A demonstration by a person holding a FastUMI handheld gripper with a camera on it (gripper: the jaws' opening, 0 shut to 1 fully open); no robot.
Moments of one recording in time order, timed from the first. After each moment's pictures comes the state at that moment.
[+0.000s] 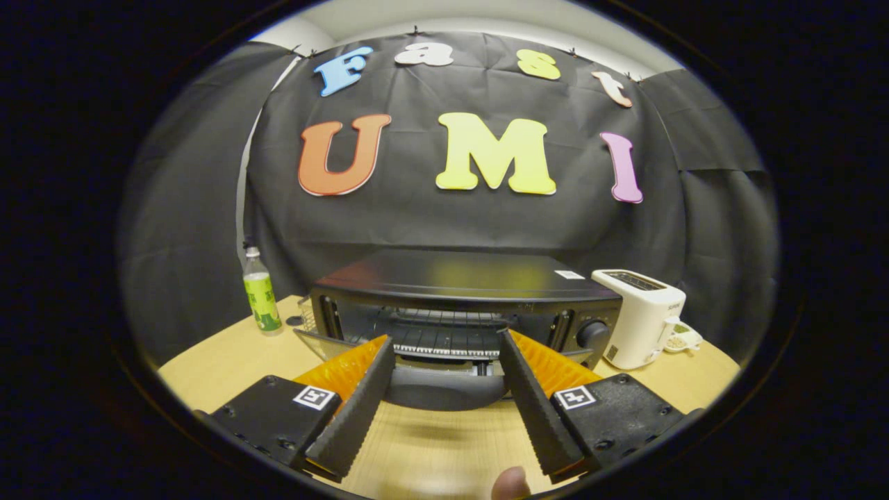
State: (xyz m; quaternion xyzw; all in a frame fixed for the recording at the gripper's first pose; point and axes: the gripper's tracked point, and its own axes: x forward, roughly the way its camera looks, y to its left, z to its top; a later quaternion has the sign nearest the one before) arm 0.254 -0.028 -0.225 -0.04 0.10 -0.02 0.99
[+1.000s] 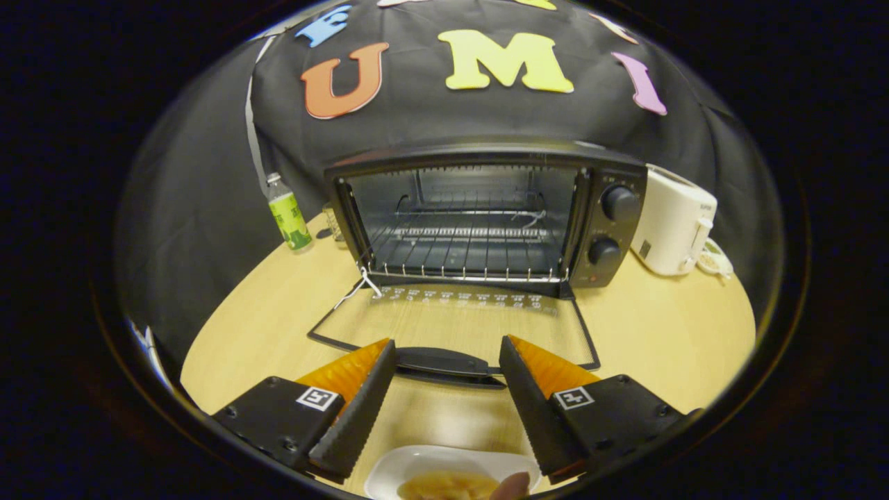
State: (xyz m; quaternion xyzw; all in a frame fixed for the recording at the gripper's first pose) arm 0.190 -0.027 -0.322 0.03 0.34 0.05 0.94
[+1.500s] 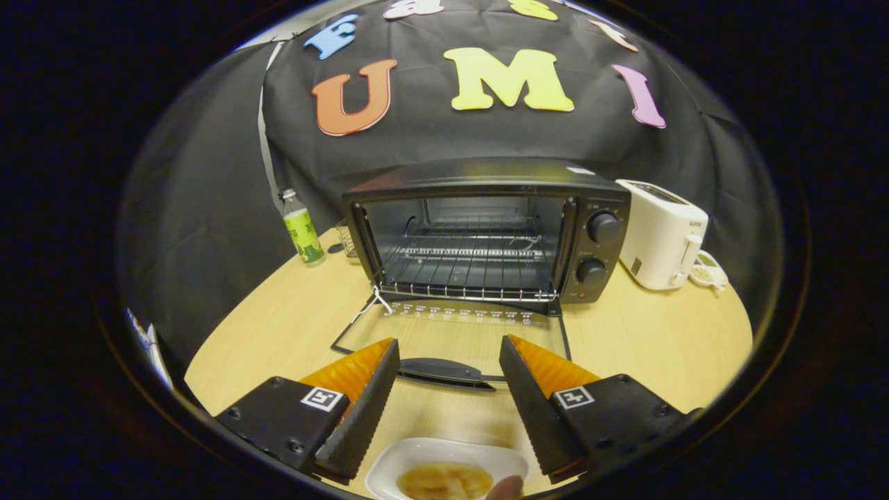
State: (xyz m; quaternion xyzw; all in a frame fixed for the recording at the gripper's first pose) arm 0.179 -0.036 -0.268 0.02 0.25 0.06 0.97
